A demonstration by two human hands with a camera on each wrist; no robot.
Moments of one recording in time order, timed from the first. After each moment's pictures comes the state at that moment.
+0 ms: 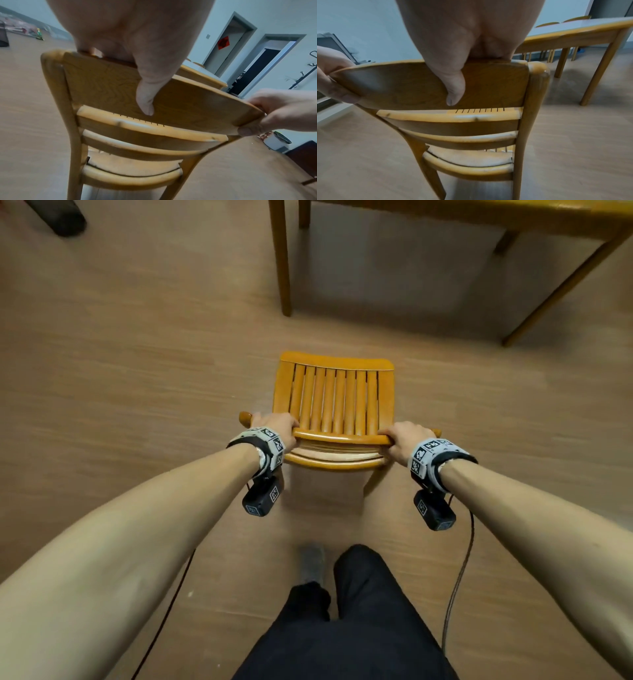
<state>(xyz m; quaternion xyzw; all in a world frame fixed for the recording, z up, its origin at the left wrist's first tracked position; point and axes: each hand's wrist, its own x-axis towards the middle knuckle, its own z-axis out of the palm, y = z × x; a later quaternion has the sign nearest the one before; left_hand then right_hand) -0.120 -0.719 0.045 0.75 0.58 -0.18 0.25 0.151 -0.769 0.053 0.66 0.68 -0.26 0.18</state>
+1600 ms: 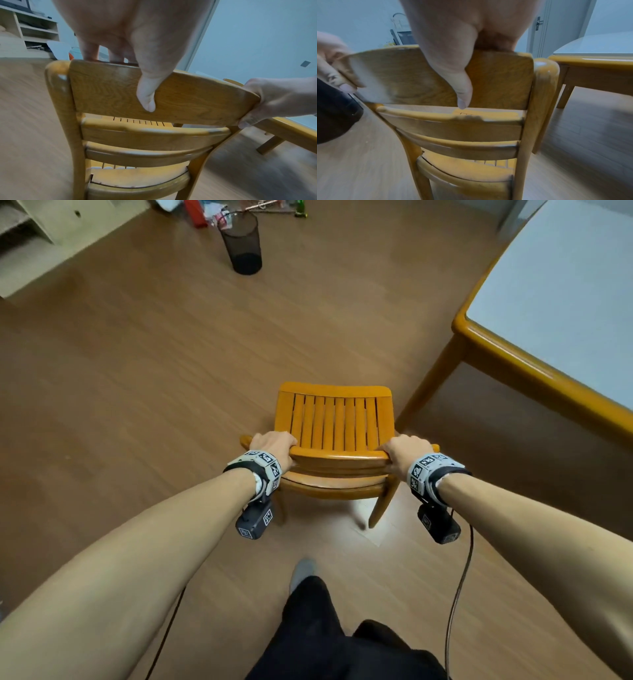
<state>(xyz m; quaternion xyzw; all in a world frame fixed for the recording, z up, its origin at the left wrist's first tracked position) -0.414 -0.272 0.066 0.59 0.76 -0.12 0.25 -0.158 -0.175 0.067 0.45 0.85 -0.13 0.23</state>
